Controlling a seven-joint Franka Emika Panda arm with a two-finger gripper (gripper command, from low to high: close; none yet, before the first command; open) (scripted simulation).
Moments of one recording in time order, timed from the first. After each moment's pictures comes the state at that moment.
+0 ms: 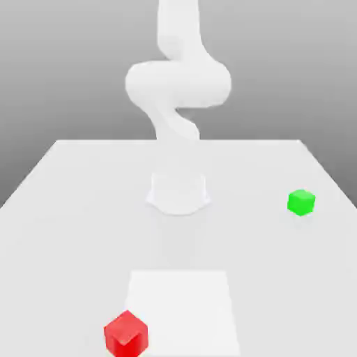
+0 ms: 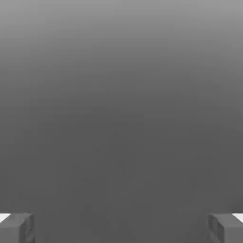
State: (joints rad) arm -0.03 -0.71 0.02 -2.31 -0.01 2.33 0.86
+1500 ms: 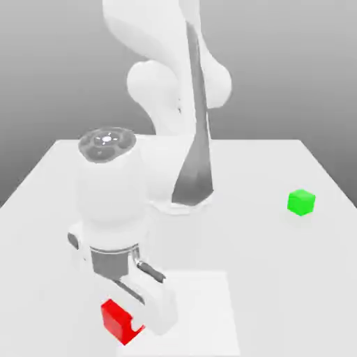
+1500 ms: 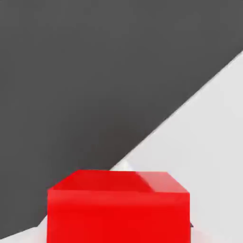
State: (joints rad) arm -0.18 0.18 0.11 -2.45 0.02 2.64 1.32
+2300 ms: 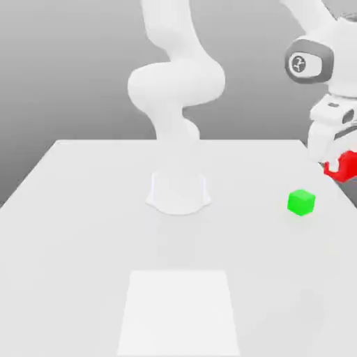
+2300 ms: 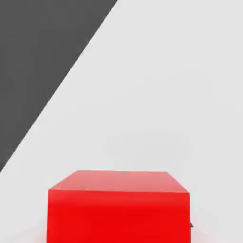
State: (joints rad) arm 0.65 -0.34 0.61 -2.78 0.43 2.51 0.90
